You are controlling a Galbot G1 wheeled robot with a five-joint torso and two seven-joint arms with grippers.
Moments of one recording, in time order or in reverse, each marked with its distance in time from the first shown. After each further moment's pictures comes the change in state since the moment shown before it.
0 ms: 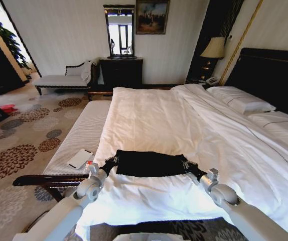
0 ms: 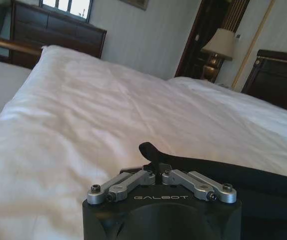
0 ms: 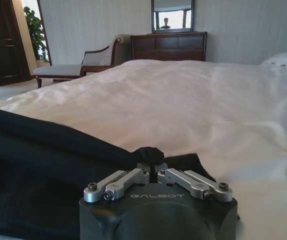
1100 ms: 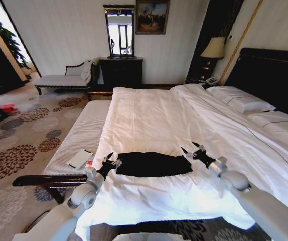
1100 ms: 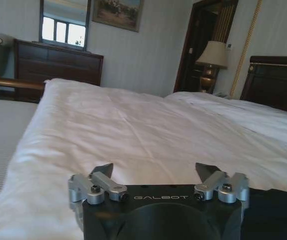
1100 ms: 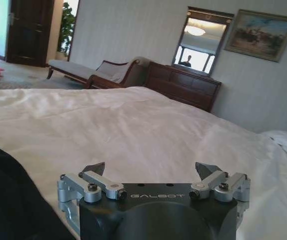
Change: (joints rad) left arm 0.158 0.066 -0.143 -0.202 0.105 0.004 -0.037; right arm 0.348 -0.117 -0.163 -0.147 -0.146 0.064 -0.054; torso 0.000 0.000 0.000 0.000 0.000
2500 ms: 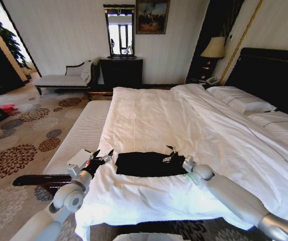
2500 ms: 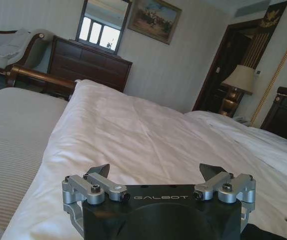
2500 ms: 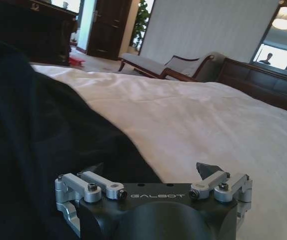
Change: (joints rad) left arm 0.134 -0.005 -0.209 -0.123 -0.189 0.053 -0.041; right arm 0.137 0.064 -0.322 -0.028 -0.121 0.053 -0.058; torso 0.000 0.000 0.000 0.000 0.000
